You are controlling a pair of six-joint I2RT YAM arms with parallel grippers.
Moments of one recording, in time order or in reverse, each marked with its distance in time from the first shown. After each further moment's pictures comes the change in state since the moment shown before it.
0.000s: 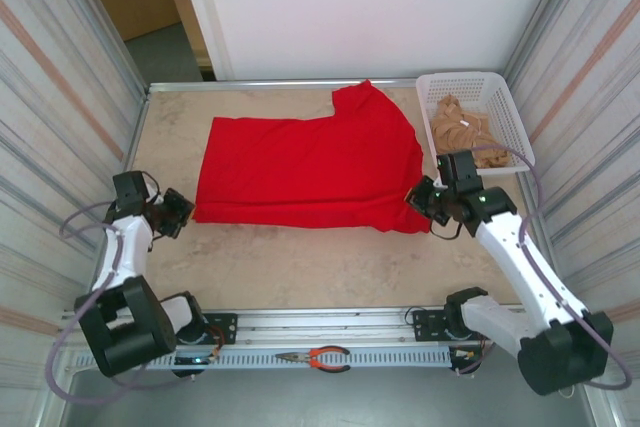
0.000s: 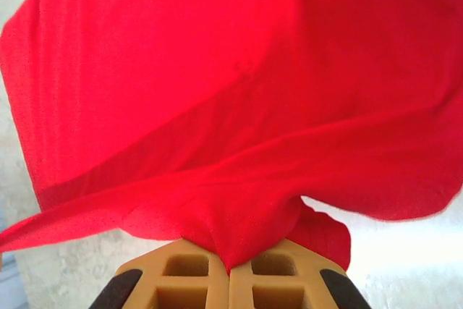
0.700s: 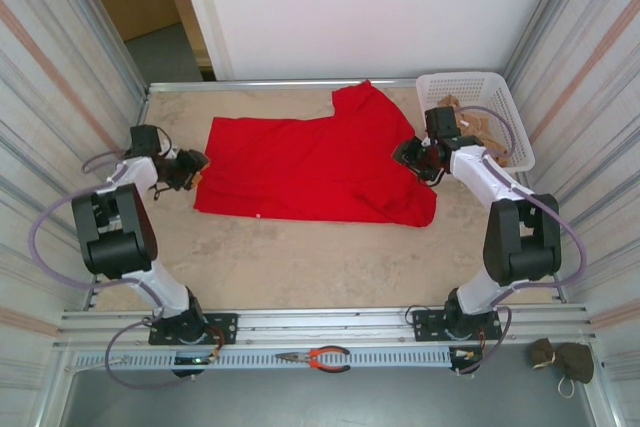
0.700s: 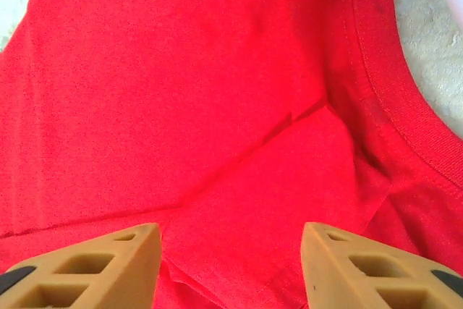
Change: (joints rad) left arm -0.111 0.548 0.406 0.143 0.048 0.086; right arm -0.113 0.553 0.259 0.226 -0.003 -0.130
